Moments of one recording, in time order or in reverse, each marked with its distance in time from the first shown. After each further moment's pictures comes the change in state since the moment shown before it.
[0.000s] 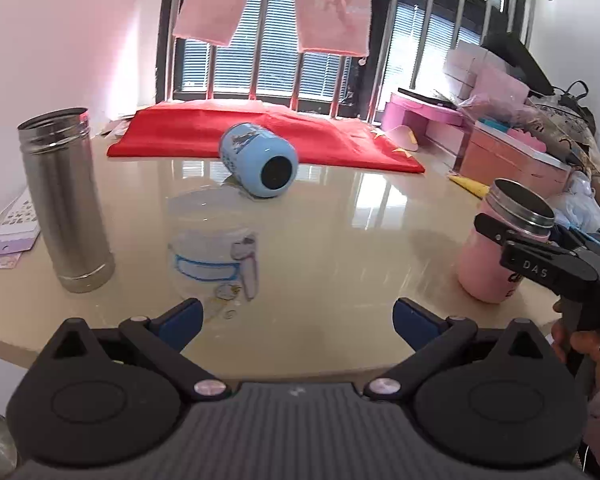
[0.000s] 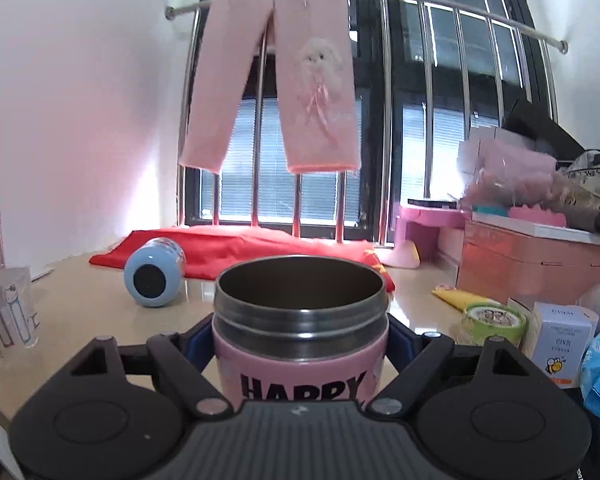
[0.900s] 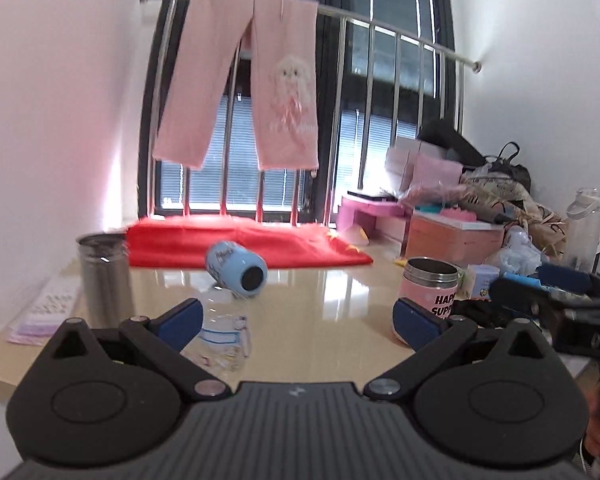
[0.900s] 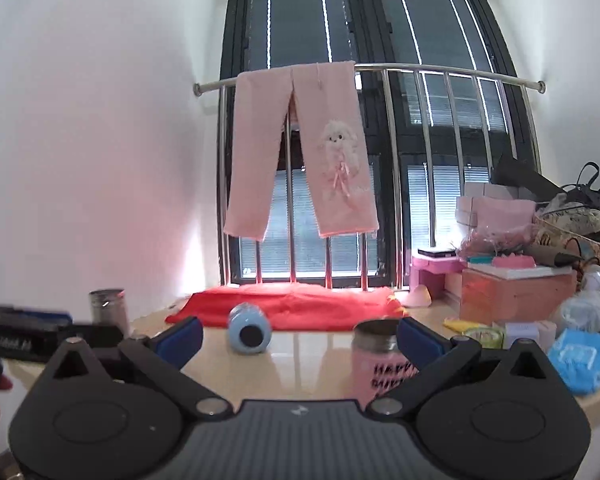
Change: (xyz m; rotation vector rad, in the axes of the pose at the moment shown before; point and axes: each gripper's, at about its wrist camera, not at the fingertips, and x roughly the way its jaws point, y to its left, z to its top) left arm -0.136 0.000 -0.027 0.105 -0.351 -0.089; right arm -0.199 0.090 0.038 0.068 -0.121 0.022
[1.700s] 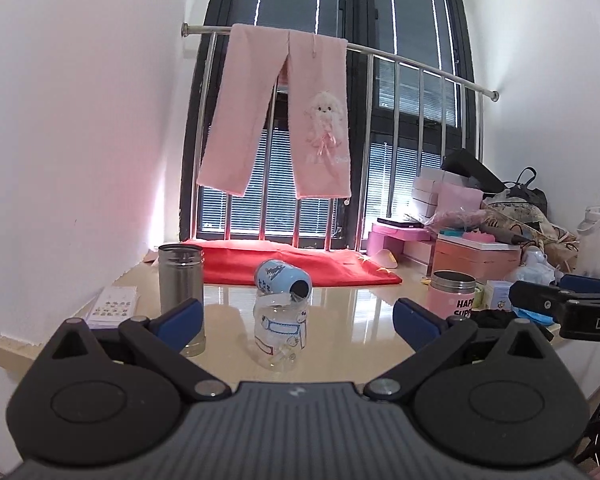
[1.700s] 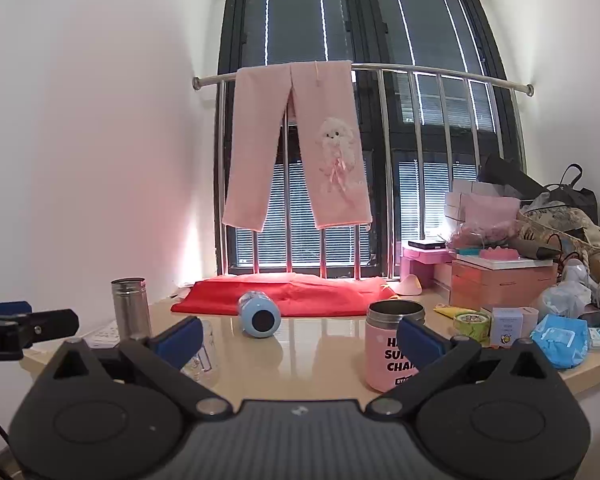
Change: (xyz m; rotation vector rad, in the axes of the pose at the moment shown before) left arm -0.070 0.030 -0.018 -0.024 -0.085 0.083; right arm -0.040 0.039 -0.001 0.000 0.021 -0.048
